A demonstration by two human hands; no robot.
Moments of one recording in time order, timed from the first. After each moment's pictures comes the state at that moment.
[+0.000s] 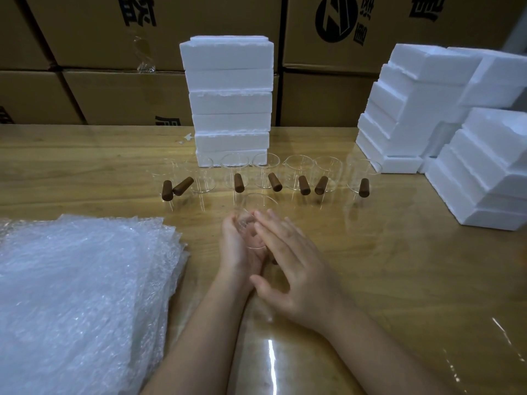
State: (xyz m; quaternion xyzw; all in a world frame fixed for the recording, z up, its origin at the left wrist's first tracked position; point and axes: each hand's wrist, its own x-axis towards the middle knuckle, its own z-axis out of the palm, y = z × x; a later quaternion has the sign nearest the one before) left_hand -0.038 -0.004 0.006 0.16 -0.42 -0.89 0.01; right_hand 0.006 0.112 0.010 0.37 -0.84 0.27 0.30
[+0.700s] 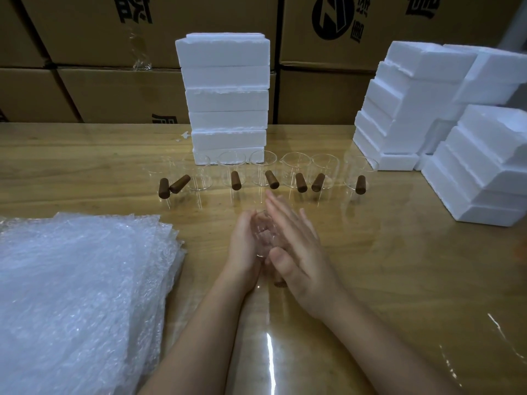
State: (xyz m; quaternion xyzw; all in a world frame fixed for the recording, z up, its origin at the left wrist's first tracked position) left_hand -0.023 0.007 0.018 0.06 -0.53 -0.85 -0.01; right_hand 0.005 0.114 0.021 0.29 -0.83 0.44 0.16
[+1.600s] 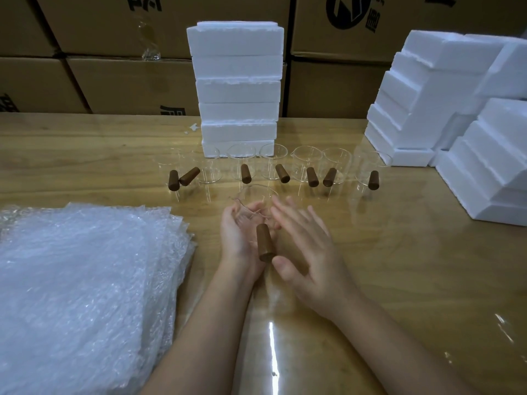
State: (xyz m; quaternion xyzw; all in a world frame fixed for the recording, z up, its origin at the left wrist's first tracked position) left_hand -0.034 -0.009 0.013 0.14 -0.33 -0.93 -0.01; right_hand 0.004 0.116 0.011 0.32 -0.85 0.36 0.21
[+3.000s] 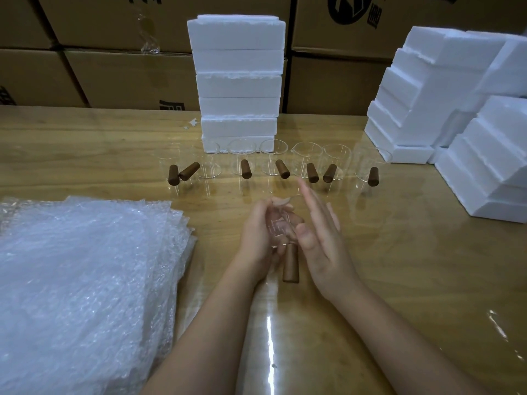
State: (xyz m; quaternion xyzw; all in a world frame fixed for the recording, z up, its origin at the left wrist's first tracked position) left_hand -0.025 0.008 0.015 0.04 -0.54 -0.84 -0.02; right_hand 0.002 0.118 0.013 0.20 -0.85 0.46 0.15
